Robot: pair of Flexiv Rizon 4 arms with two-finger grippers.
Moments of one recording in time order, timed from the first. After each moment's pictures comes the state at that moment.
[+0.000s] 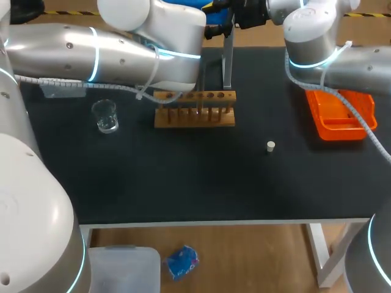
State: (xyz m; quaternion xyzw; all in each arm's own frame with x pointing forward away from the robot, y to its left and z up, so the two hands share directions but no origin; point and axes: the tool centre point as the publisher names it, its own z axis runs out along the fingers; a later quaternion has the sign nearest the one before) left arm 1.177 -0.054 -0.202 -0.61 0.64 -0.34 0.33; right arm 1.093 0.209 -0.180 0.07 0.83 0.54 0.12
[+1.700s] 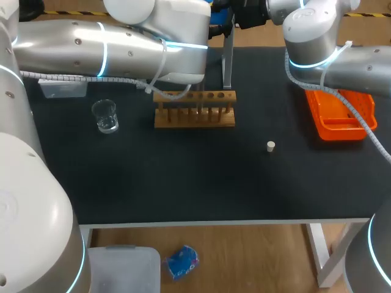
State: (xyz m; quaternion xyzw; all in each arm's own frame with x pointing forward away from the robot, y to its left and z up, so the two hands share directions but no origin) left arm 1.180 -0.059 -0.210 -0.62 0.64 -0.32 0.32; right arm 1.093 0.209 -0.180 0.07 0.83 0.54 0.12
